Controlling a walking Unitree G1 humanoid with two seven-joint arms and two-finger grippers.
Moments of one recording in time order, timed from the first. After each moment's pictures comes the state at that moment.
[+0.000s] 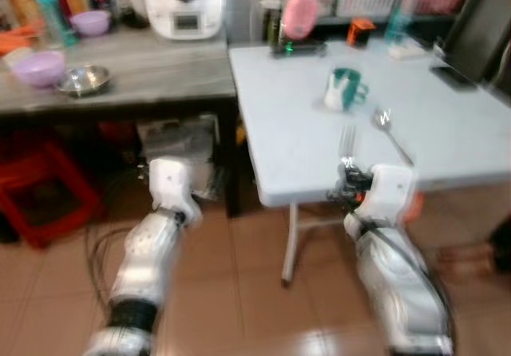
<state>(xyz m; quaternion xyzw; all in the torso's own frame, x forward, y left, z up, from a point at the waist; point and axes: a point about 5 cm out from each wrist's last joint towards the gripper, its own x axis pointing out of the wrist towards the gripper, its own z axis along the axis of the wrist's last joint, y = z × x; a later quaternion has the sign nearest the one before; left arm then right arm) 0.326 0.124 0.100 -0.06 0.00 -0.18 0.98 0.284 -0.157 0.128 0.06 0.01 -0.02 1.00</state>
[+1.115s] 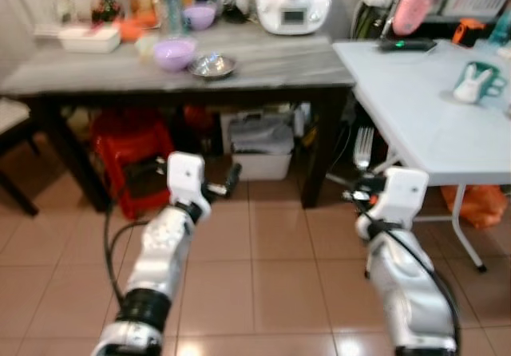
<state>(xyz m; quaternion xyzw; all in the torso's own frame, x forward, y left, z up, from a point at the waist) 0.330 0.135 0.103 -0.04 -0.01 -0.16 0.99 0.286 -0.148 0.129 0.07 0.00 0.00 1.00</state>
